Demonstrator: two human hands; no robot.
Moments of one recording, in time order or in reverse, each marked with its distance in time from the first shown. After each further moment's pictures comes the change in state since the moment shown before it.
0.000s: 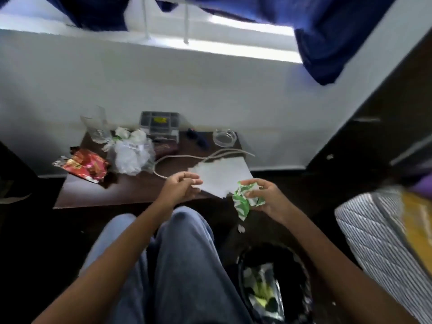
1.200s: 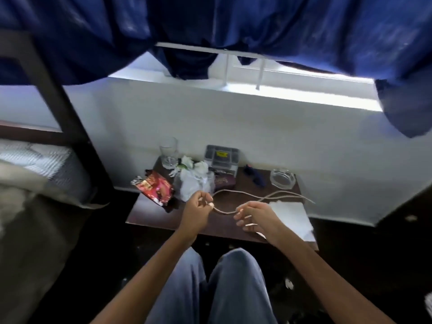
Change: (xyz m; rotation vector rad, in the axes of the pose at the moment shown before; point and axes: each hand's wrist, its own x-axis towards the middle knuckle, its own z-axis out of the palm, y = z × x) left_hand 0.009 0.015 -0.092 0.136 0.379 0.257; right_hand 0.060 -0.034 0.158 -0.261 -0.179 0.004
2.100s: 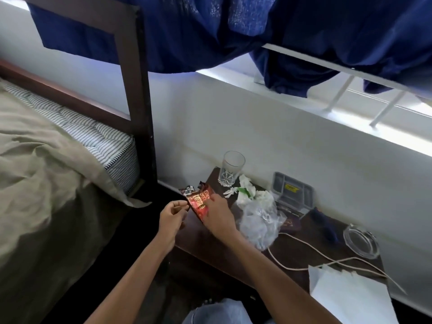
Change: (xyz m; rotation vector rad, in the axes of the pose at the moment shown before) left_hand 0.110 -0.084 -0.175 -0.328 0.487 -0.257; right_hand 0.175 -0.024 0.245 -1.183 -0.077 -0.573
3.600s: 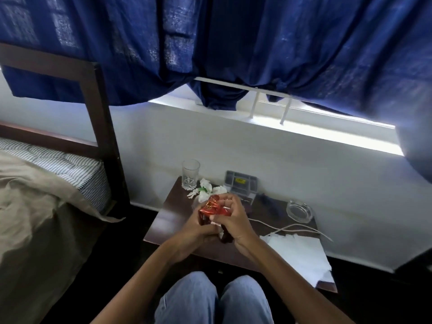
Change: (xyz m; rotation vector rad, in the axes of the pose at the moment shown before) left_hand -0.175 0.037 0.056 -0.045 -0.846 0.027; right_hand -0.179 0.035 -0.111 1.121 0.302 0.155
